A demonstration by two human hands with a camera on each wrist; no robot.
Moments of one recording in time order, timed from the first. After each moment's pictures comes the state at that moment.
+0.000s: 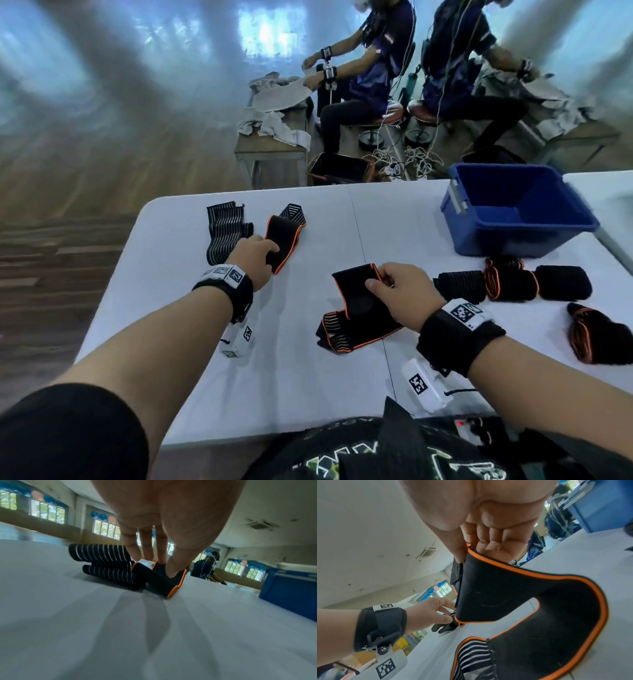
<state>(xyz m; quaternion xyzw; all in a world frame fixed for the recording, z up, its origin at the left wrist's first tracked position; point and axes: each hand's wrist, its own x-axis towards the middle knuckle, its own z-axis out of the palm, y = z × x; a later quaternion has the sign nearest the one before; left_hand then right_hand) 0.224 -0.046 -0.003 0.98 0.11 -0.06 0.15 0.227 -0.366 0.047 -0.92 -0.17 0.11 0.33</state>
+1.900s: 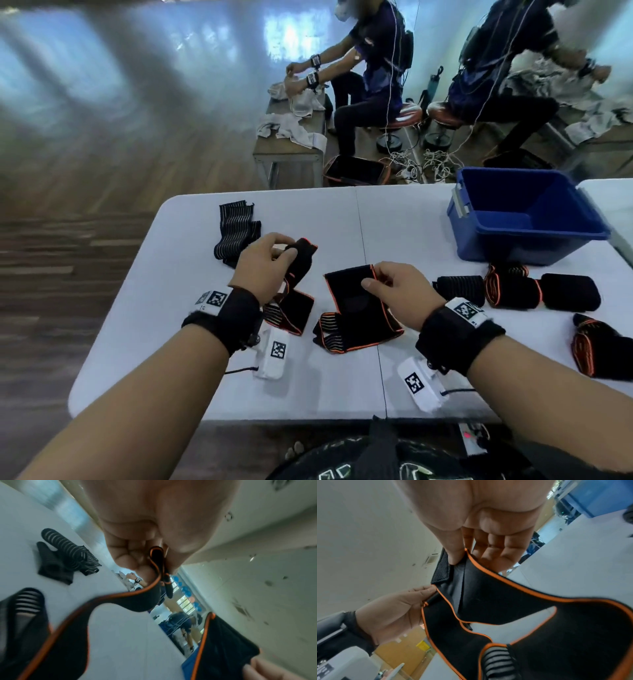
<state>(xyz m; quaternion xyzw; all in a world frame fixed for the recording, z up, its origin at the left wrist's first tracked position) 0.167 -0.126 0.064 0.86 0.20 0.09 0.47 0.231 -0.383 0.055 -0.85 -0.22 0.17 0.44</state>
